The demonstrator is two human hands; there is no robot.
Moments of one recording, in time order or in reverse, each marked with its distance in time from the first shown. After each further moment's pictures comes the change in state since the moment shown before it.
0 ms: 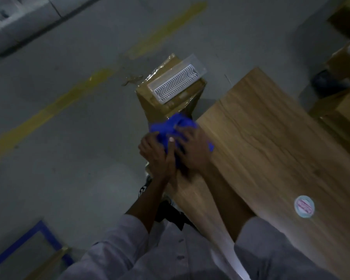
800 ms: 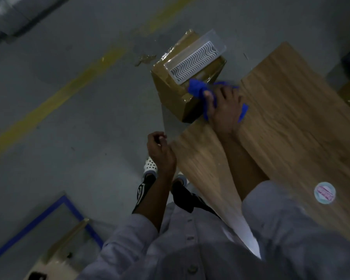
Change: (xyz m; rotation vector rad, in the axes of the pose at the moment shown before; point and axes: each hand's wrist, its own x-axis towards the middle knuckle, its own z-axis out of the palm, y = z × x) left_hand -0.011 -0.029 -0.042 -0.311 0.115 -0.347; right_hand 0.056 0.003 -0.030 -0.092 0.425 0.322
